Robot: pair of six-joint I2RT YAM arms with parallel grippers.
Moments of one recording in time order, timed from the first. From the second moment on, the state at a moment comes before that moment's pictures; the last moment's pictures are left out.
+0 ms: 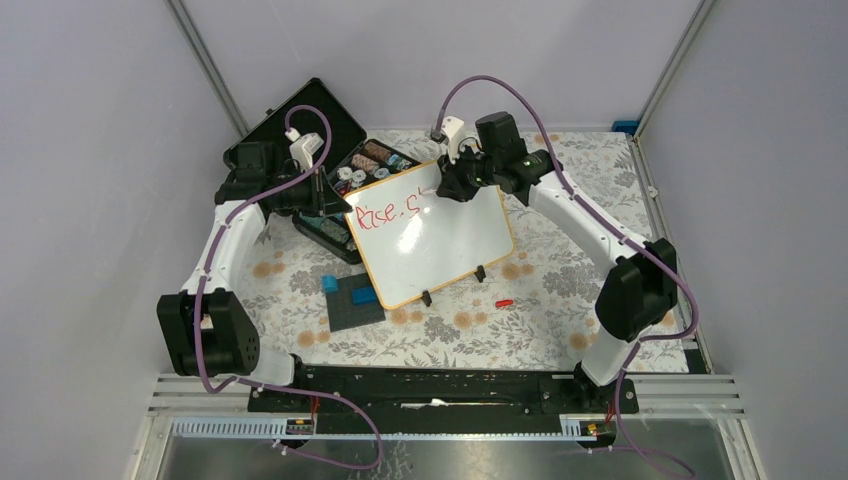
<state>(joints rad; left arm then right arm) 0.06 1.44 1.23 -0.63 0.86 0.03 0.54 1.74 1.62 -0.53 -0.46 -0.25</state>
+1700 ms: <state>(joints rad) 0.05 1.43 1.23 -0.63 0.86 0.03 0.54 1.71 1.57 -0.52 -0.46 -0.25</state>
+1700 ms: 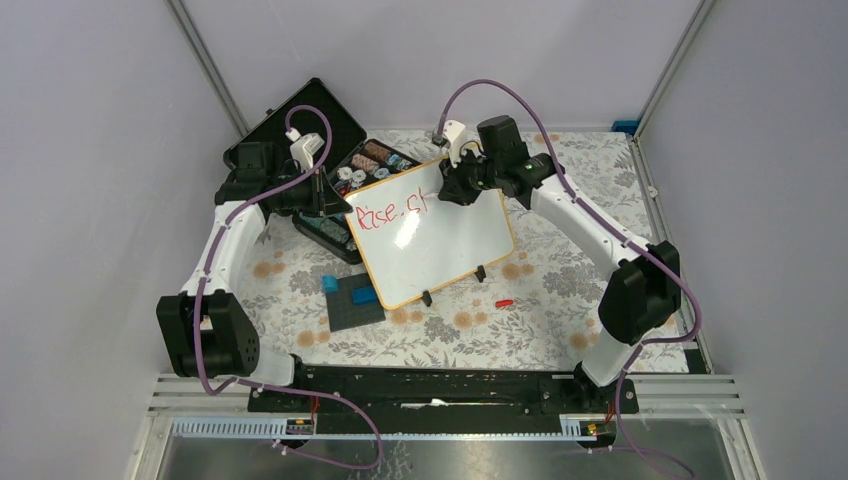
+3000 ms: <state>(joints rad) 0.05 1.43 1.23 -0.63 0.85 0.03 0.51 1.67 1.47 -0.52 -0.48 -0.26</state>
